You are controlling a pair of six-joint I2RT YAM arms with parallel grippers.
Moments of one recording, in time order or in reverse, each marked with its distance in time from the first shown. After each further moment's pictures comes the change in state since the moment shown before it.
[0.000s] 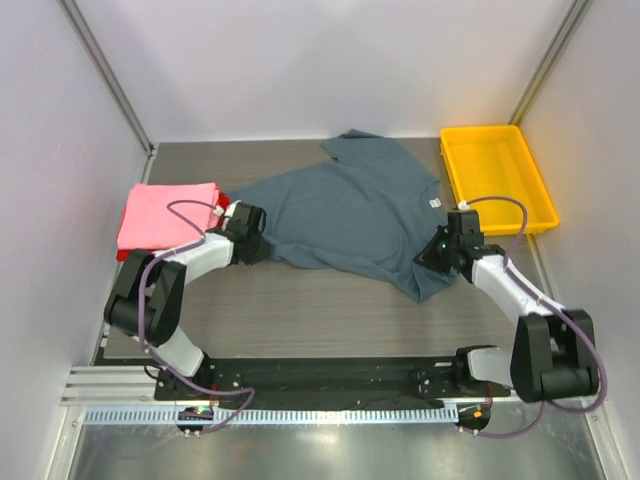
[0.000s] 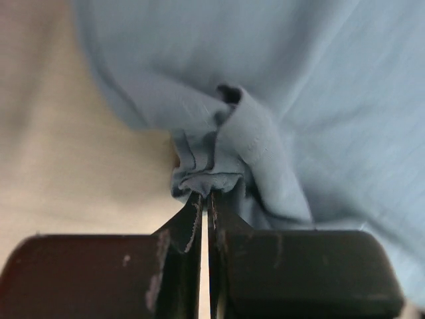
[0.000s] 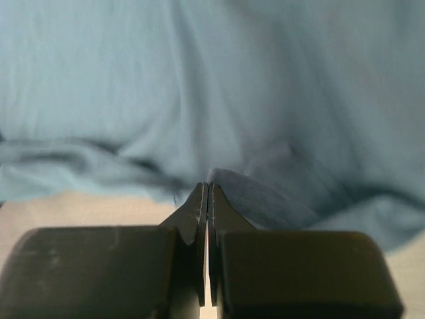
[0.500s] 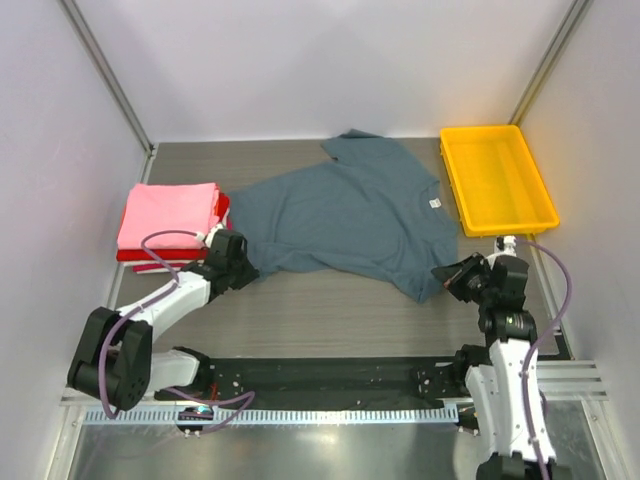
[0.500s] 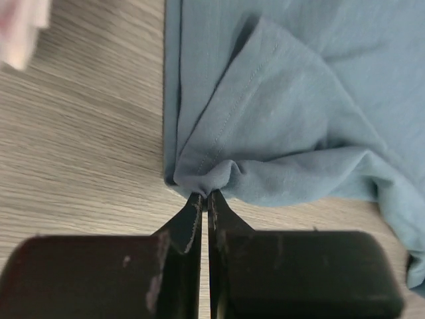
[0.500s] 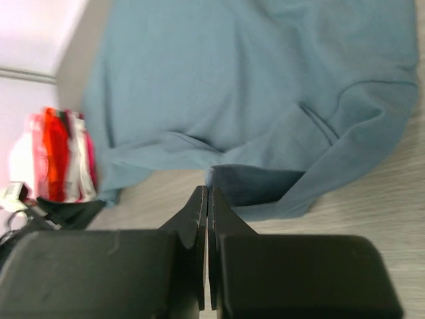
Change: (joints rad) left arm 0.024 -0.337 -0.248 0.003 0.042 -0.055; right arm -0.263 -0.753 -0.251 -0.113 -0.254 0.072
